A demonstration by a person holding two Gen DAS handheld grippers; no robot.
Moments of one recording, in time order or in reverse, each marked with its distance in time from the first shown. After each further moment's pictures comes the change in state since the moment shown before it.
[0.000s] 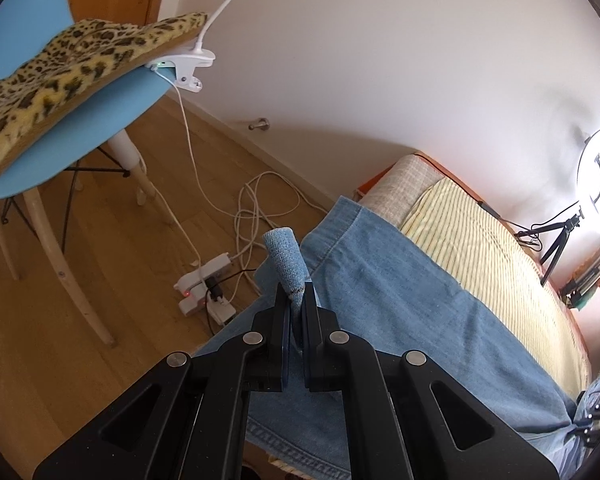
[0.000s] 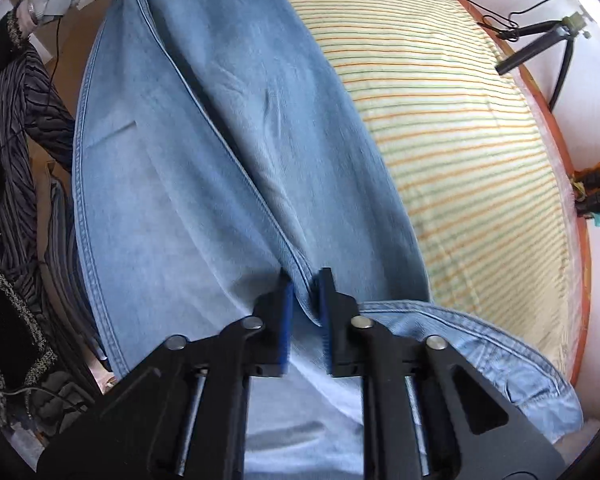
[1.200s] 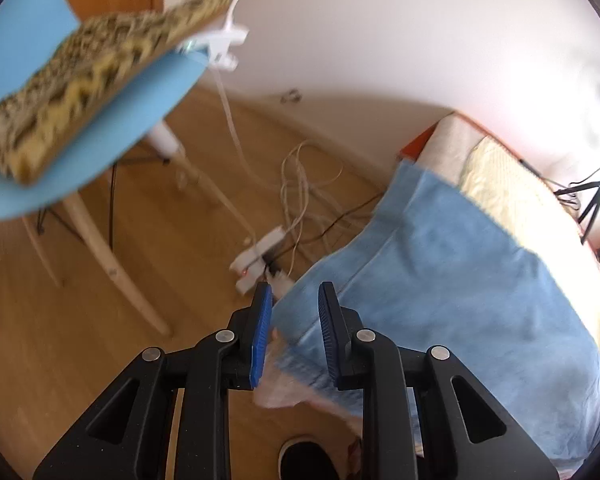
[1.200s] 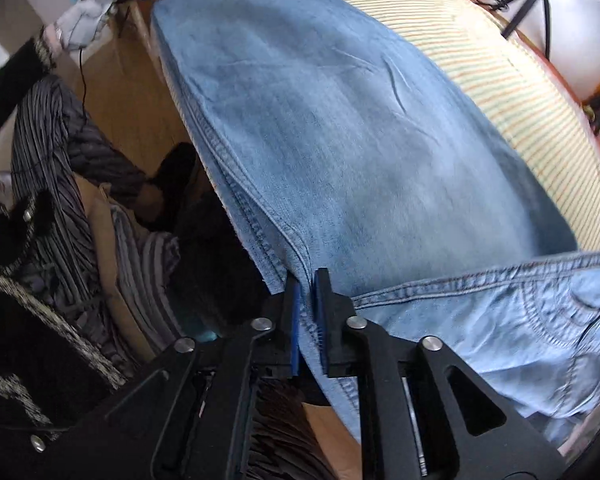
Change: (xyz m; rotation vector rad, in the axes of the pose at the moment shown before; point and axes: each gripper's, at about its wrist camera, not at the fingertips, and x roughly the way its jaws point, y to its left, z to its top) left arm 0.002 0.030 0.008 0.105 0.104 0.132; right arm -0.019 0.094 -0.062 0.233 -0.112 0.127
